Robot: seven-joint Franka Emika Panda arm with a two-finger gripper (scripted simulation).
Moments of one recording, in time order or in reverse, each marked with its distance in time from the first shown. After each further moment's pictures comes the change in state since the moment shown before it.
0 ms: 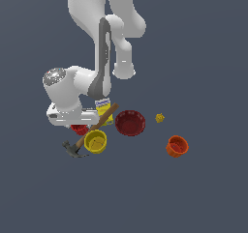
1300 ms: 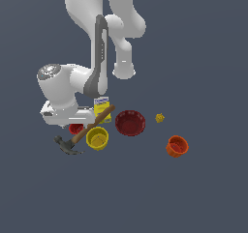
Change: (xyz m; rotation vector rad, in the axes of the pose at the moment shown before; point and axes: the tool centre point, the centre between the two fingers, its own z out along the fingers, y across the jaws) arm 0.006 0.016 -0.013 -0.013 0.043 -0.007
